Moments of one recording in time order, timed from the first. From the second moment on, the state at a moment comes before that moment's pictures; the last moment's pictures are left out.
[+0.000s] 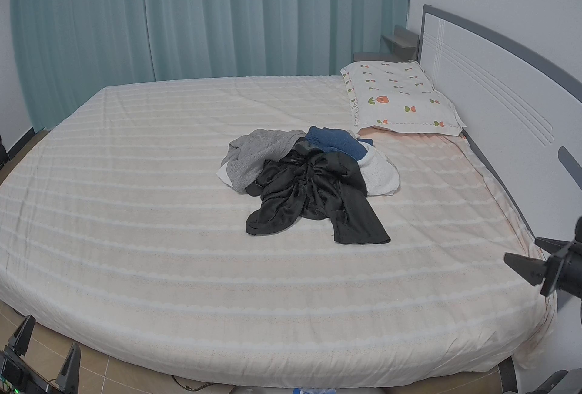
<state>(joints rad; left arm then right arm) -0.01 0.02 -0.02 0.01 -0.06 0.01 0.10 0.96 -0.35 -0.25 0.15 0.09</state>
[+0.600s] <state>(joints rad) -0.01 0.02 -0.02 0.01 -0.06 0.01 0.19 1.86 -0.89 -0.36 0.09 0.30</state>
